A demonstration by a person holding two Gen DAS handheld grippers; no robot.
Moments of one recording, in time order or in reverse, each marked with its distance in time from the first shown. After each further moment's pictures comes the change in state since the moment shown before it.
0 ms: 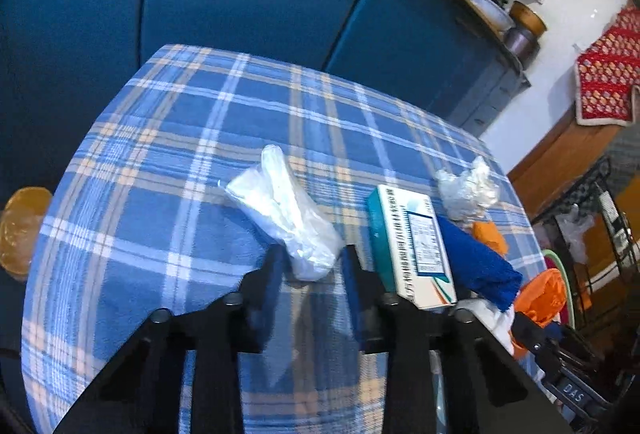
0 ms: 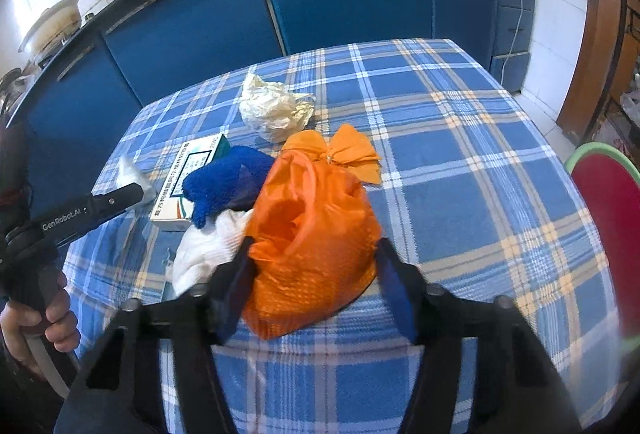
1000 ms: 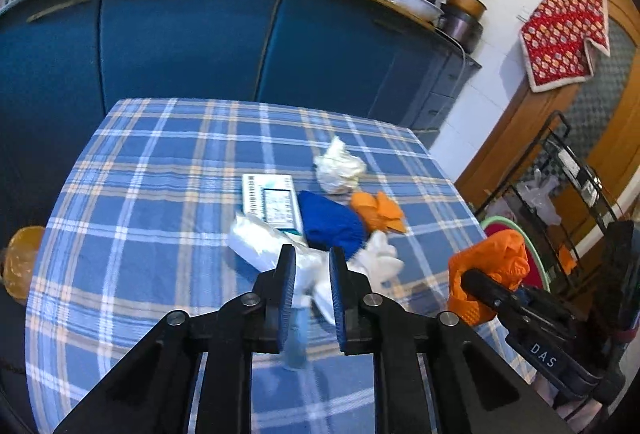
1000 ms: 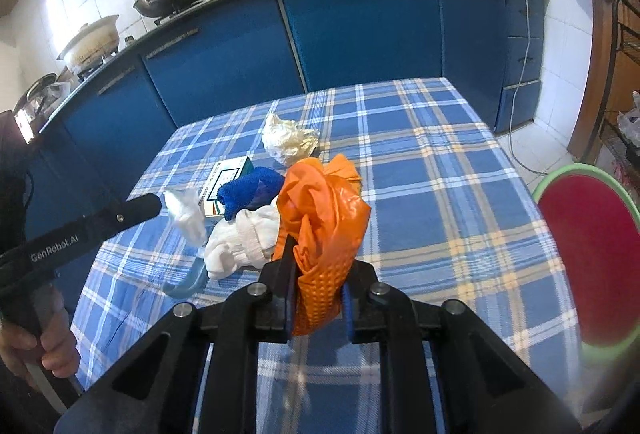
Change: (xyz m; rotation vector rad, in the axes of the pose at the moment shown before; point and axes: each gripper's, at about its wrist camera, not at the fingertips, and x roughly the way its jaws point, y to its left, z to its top) left arm -0.071 -0.102 -0.046 0.165 -0.080 -0.045; right arm -0.065 -0.028 -0.014 -0.041 -0.121 0.099
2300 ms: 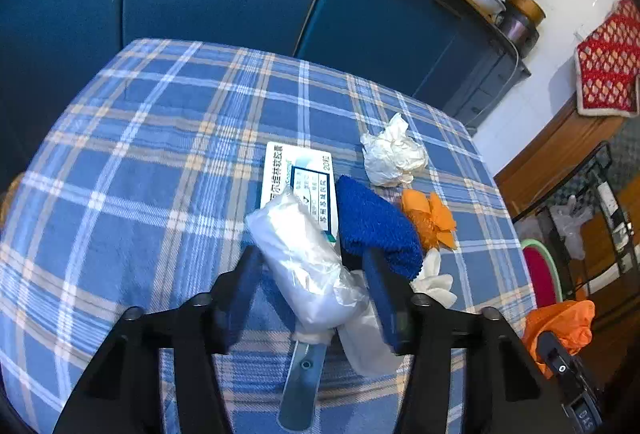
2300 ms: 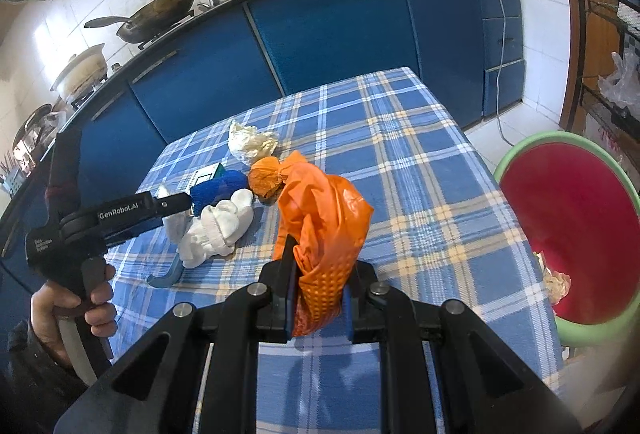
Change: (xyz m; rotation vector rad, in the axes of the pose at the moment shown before) left arm 0.065 0.023 0.006 -0.183 0.105 0.076; right arm -0.022 -0.048 -0.015 0.101 -0.013 0.014
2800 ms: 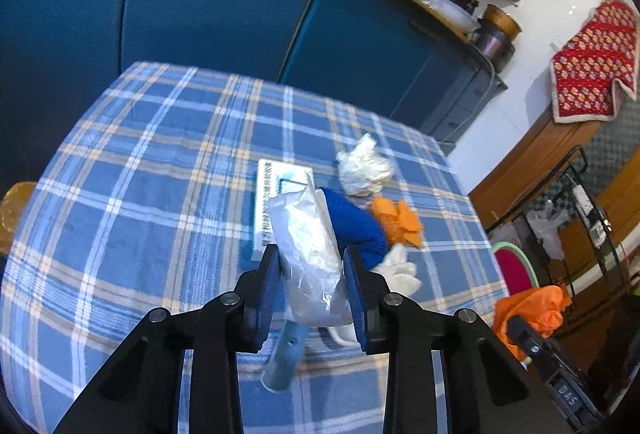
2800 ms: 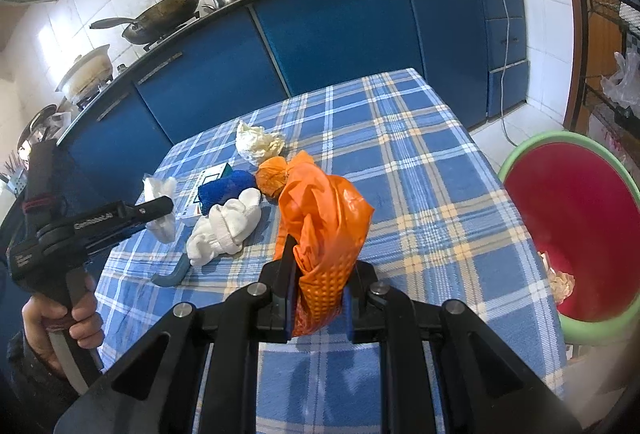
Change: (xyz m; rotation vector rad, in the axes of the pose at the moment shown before) left arm -0.043 -0.004 -0.008 0.034 -0.079 -0.066; right arm -0.004 0.002 -0.001 -0.007 -0.009 0.019
